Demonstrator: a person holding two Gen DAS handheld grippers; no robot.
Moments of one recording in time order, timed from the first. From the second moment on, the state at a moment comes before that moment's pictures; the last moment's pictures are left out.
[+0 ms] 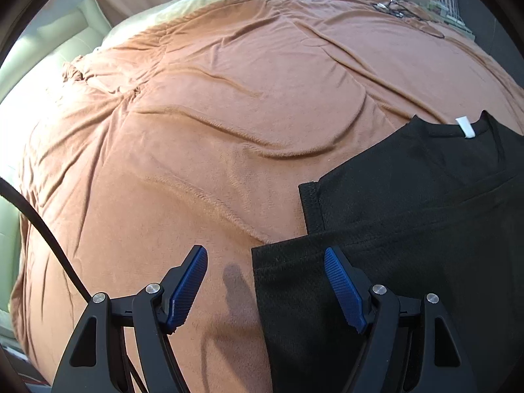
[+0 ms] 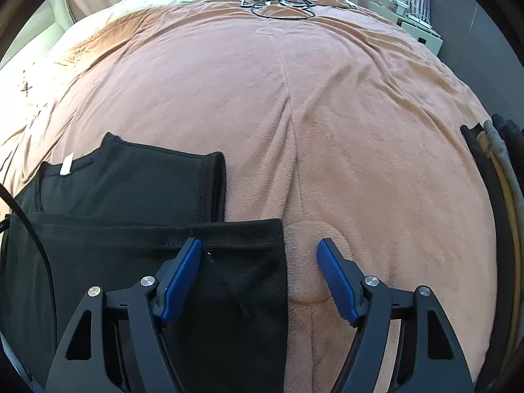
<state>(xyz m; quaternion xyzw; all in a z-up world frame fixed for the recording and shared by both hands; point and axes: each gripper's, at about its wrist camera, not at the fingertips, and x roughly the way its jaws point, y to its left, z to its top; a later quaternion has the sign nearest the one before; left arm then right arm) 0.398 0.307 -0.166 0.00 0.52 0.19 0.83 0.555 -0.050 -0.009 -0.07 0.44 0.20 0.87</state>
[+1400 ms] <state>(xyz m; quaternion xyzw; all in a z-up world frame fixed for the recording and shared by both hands) 0.377 0.315 -0.143 -0.09 0.48 0.15 0.86 0.547 -0.091 0.008 0.01 0.39 0.25 0.88</state>
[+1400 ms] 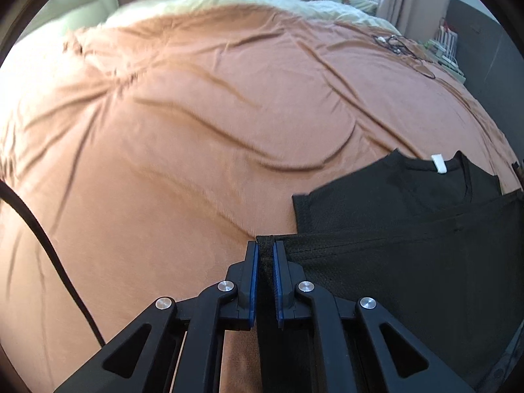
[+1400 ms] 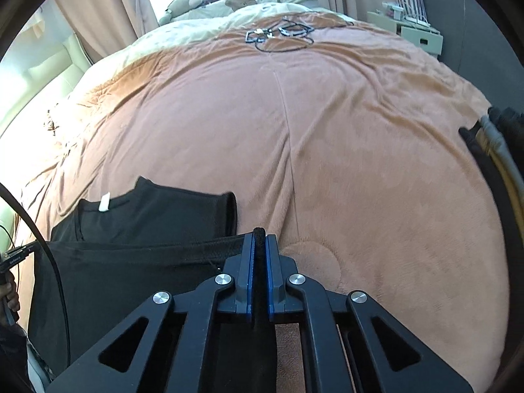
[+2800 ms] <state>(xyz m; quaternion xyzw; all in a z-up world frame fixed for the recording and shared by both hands) 0.466 0.340 -0.165 -0.04 0.51 0.21 0.83 0.620 -0.005 0.017 -0.06 0.41 0.20 0.89</state>
